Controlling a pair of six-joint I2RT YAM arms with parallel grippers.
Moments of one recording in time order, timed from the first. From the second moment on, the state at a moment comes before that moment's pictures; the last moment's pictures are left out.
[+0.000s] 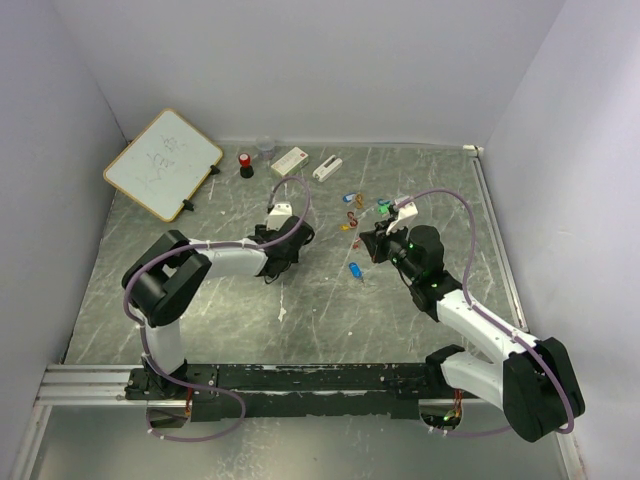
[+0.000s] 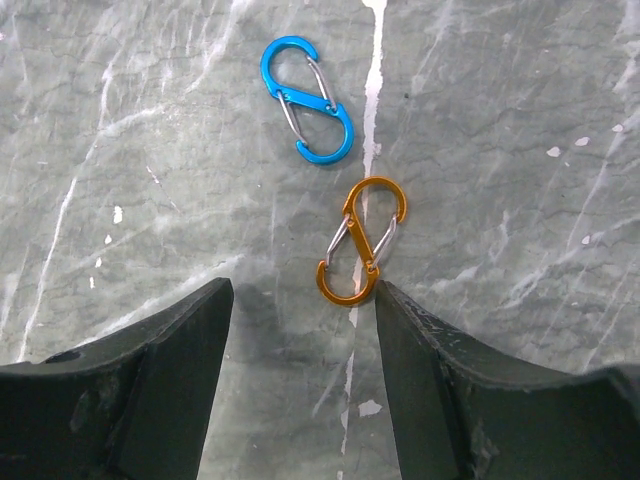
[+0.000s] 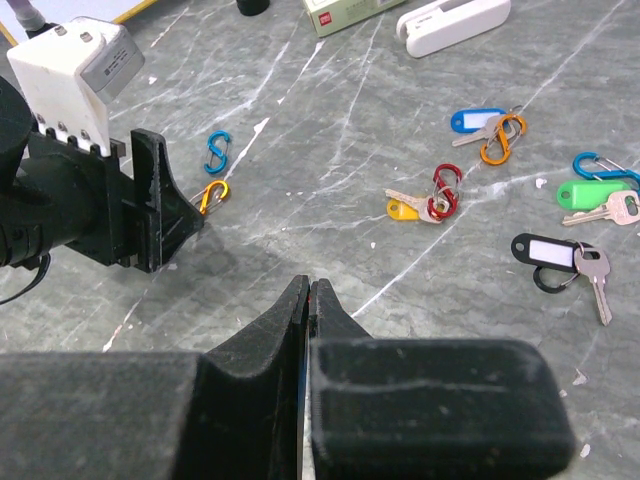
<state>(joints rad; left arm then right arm) -0.79 1.85 1.02 -0.12 -0.65 -0.62 0.41 1.06 0.46 0.38 -0.16 0.17</state>
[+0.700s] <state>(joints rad) -0.79 1.90 1.04 0.02 -0.56 -0.48 0.41 1.06 0.46 0.38 -0.16 0.17</state>
